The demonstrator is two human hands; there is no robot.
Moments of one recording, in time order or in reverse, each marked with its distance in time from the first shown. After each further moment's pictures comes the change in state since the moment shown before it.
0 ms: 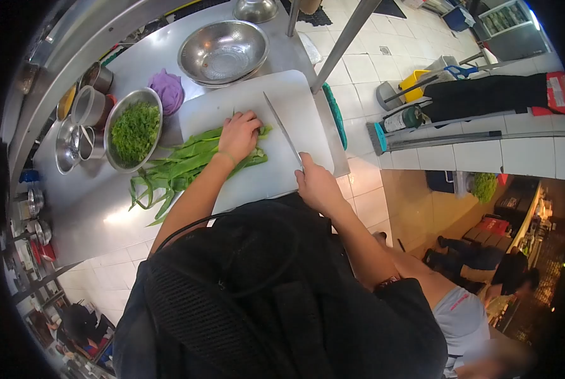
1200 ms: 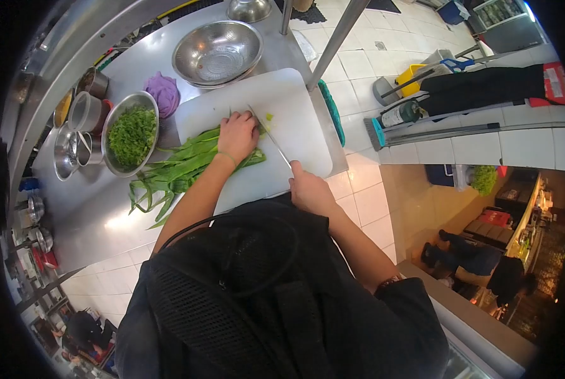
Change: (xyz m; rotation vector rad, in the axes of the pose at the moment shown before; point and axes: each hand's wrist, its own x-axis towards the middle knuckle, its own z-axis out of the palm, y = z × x) left_hand 0.001 0.006 0.004 0.138 -0.001 -0.022; right_hand -0.009 -0.004 0.018 -0.111 -0.102 -0.005
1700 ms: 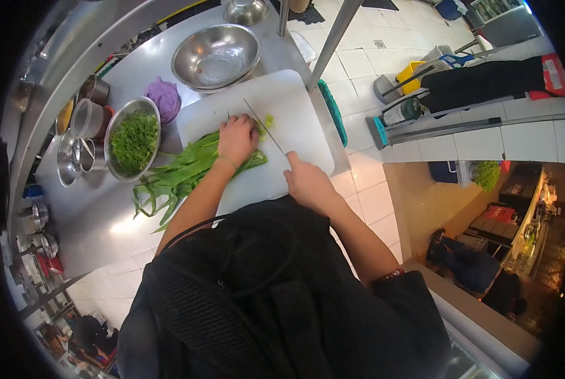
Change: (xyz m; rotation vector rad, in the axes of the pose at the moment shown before) left_hand -0.001 -0.003 0.000 -0.031 0.010 -0.043; right_hand 0.014 -0.019 -0.023 0.086 -0.007 -0.006
